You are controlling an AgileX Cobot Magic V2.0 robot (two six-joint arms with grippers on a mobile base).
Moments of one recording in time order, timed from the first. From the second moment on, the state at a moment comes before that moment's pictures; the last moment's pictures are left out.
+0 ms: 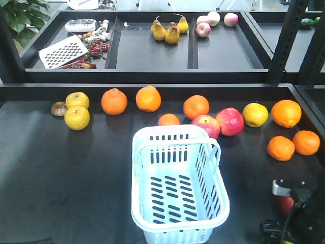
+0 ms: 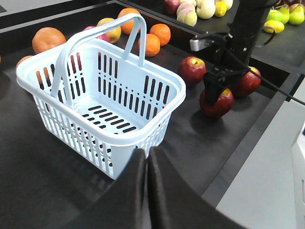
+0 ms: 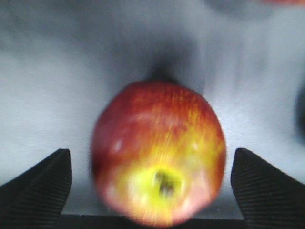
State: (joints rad) left arm -0.45 0.41 -0.31 -0.89 0.57 0.81; right arm -0.03 1.72 -0.60 0.13 0.59 -0.10
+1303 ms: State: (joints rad) left arm -0.45 0.41 -0.31 -0.89 0.58 0.81; right arm 0.29 1.20 -0.64 1.07 0.65 -0.74
